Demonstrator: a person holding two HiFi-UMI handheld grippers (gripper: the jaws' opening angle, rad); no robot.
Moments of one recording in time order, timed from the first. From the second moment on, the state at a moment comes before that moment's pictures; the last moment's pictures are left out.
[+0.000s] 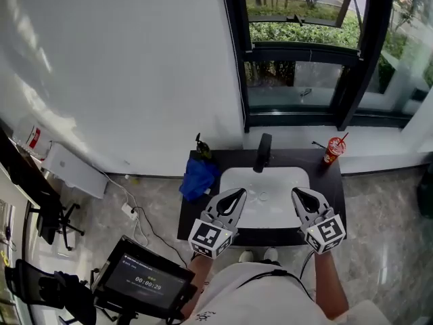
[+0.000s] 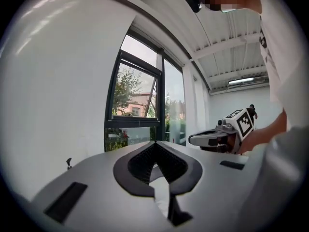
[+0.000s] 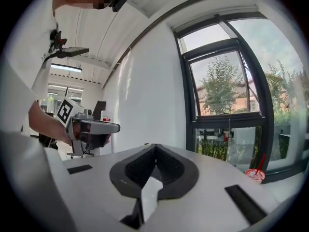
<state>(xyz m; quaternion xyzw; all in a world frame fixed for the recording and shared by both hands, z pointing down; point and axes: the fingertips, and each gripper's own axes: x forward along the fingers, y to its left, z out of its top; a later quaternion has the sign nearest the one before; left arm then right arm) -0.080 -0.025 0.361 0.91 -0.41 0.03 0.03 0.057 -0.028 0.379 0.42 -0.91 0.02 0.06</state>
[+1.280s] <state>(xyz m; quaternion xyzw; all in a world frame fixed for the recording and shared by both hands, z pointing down) -0.038 0.146 0.354 0.92 -0.39 0.00 0.02 0.067 0.182 0.351 0.41 -0.91 0.01 0.03</state>
